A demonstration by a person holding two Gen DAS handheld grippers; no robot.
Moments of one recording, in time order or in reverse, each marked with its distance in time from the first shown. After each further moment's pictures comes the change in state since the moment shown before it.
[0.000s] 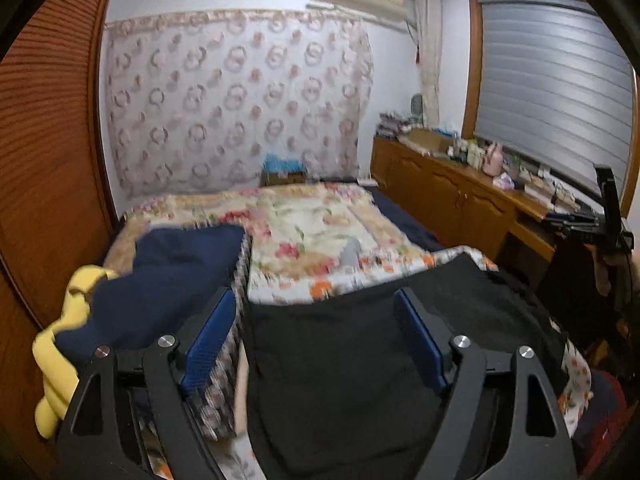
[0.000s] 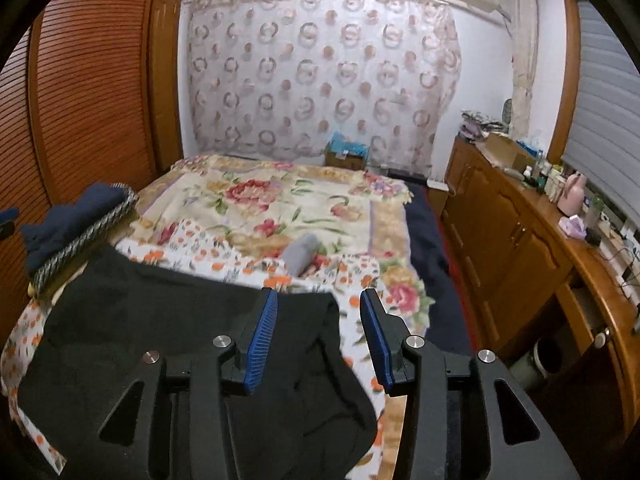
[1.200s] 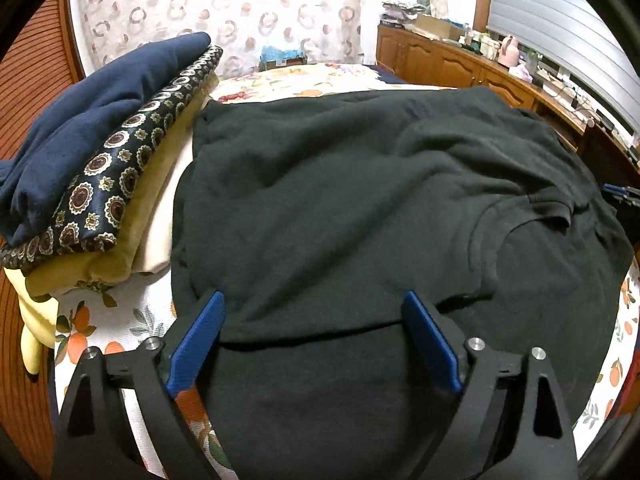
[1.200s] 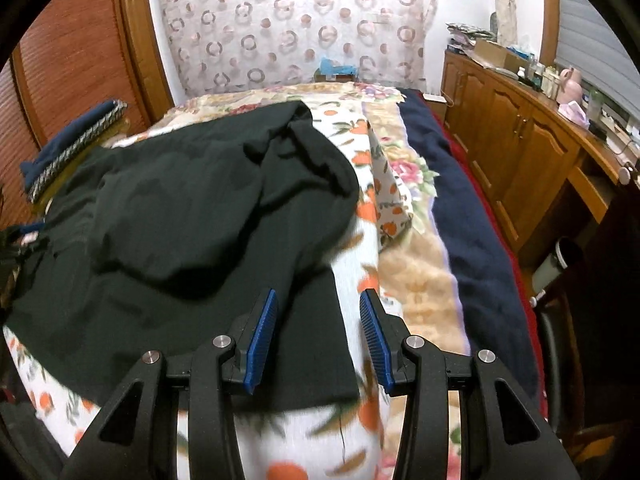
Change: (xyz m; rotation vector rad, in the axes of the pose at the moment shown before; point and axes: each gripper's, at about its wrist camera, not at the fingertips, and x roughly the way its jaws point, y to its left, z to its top) left arm 0.065 -0.033 -0.128 0.050 0.372 0.054; right arm -0.016 -0.109 -0.066 0.135 0.213 0.040
